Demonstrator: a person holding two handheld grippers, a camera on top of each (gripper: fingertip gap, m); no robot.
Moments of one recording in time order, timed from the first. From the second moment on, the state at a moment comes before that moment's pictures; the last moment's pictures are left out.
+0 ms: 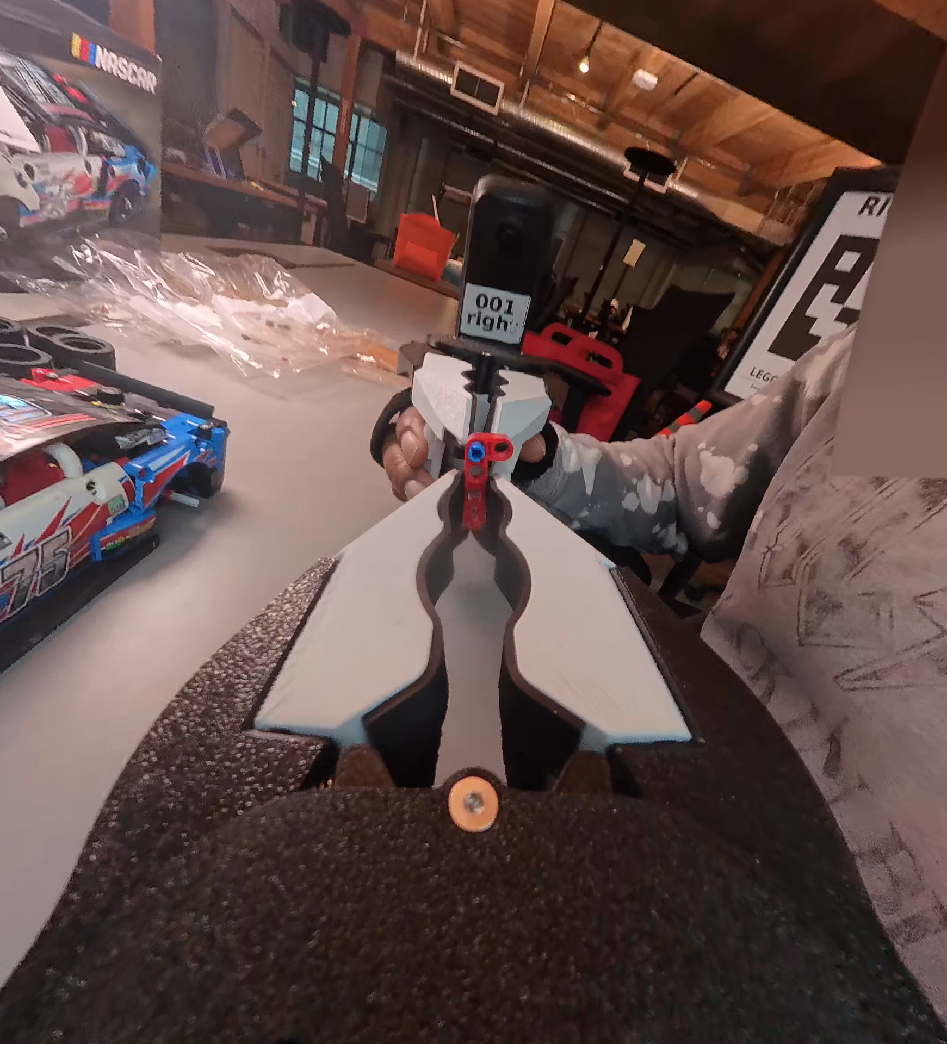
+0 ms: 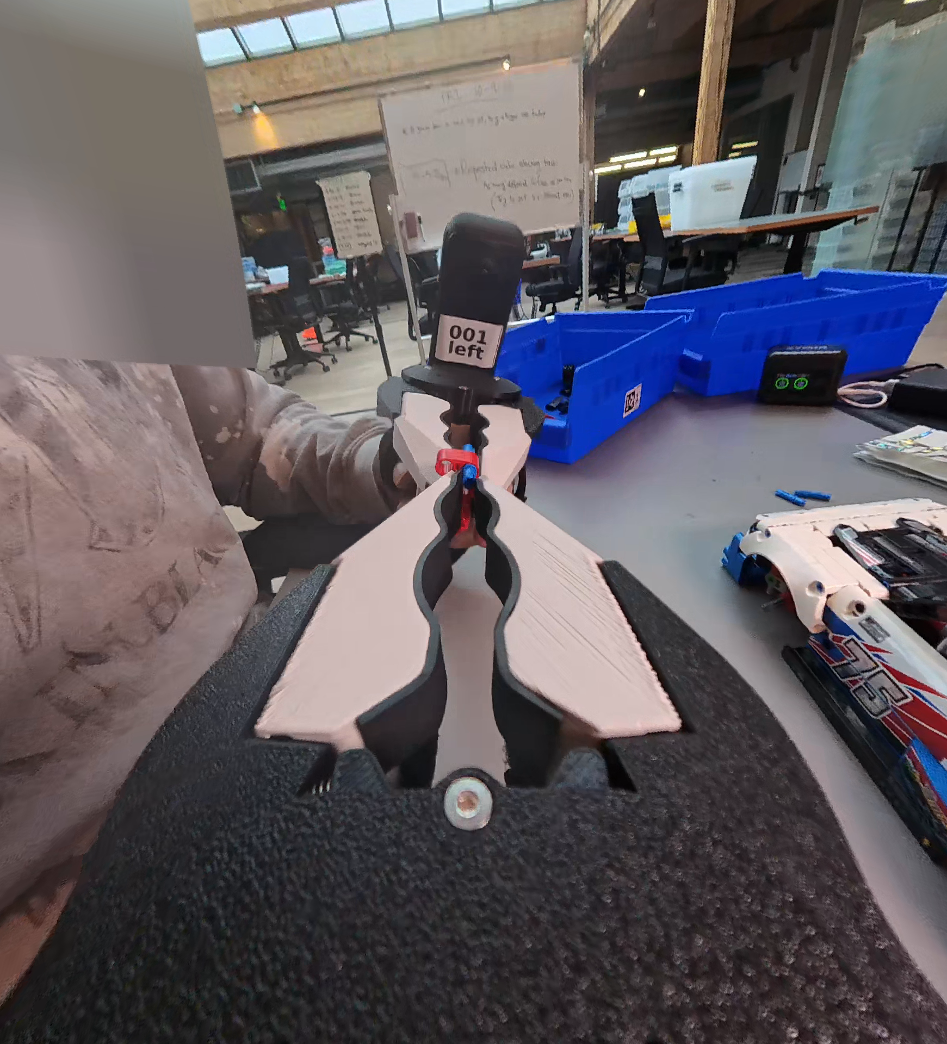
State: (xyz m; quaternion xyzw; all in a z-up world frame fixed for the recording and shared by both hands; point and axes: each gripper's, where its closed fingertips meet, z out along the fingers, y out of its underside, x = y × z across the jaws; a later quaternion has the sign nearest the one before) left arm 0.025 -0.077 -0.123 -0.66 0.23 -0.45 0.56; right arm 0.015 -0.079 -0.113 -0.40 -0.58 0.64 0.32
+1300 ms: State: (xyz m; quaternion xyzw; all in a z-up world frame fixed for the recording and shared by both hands) left arm 0.011 -0.078 -0.092 -0.58 0.17 -0.52 0.60; right arm 0.005 -0.075 -0.082 -0.41 -0.50 0.69 0.34
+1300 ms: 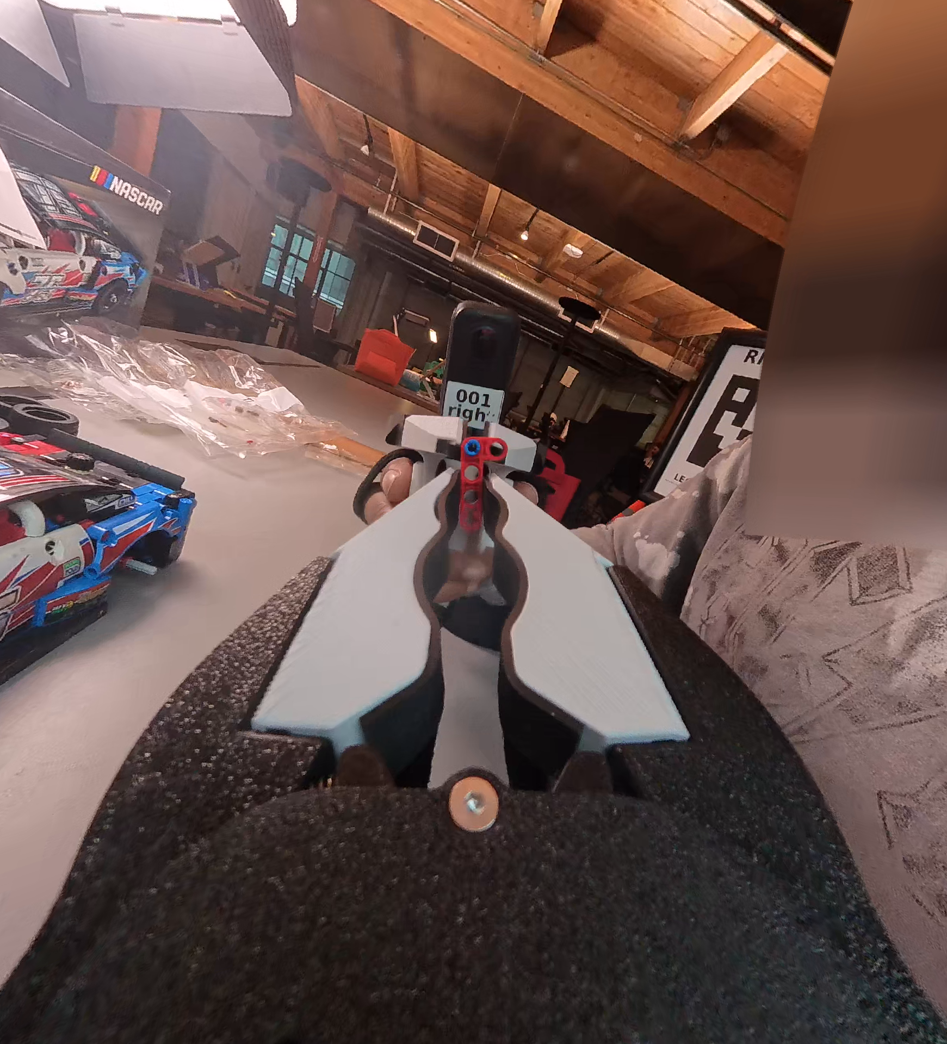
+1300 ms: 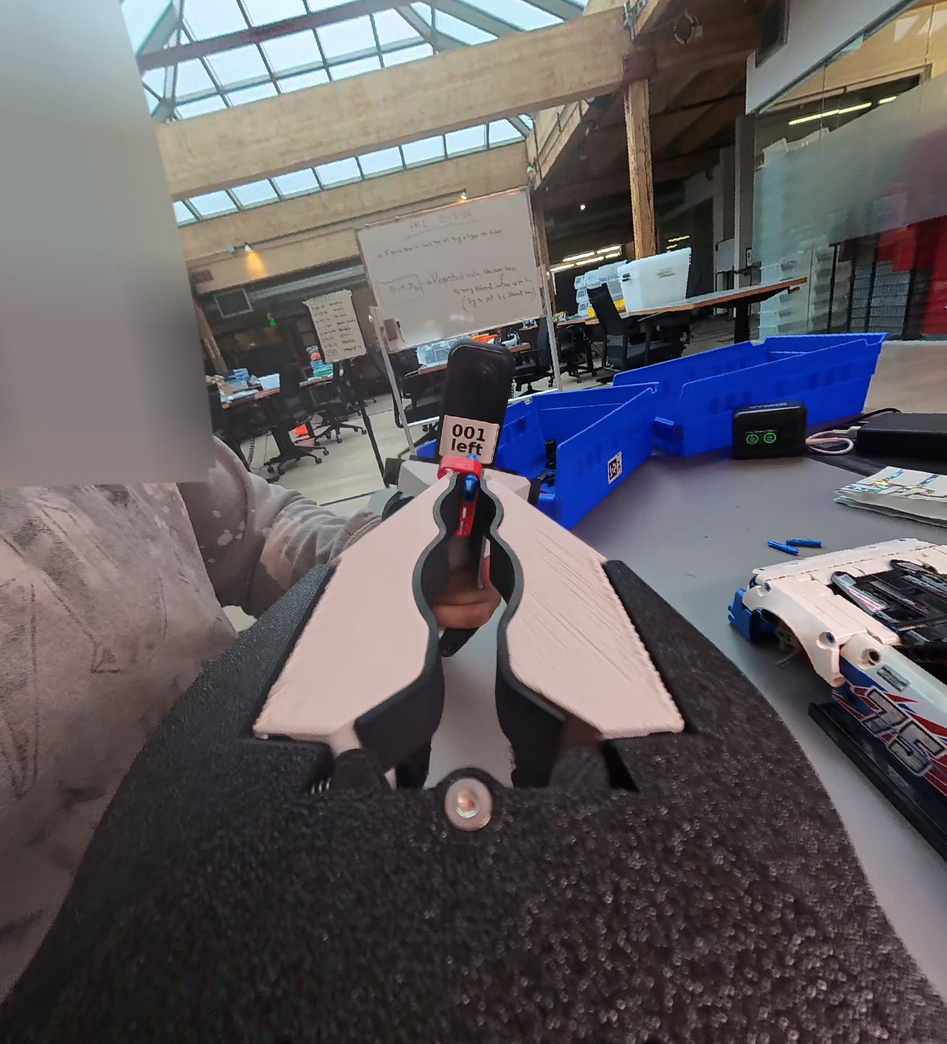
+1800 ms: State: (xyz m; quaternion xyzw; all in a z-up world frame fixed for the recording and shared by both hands) left arm 0.023 -0.079 -0.121 -0.66 0.27 -0.39 0.59; right arm 0.008 -0.083 -0.107 -0.41 -0.58 0.62 0.34
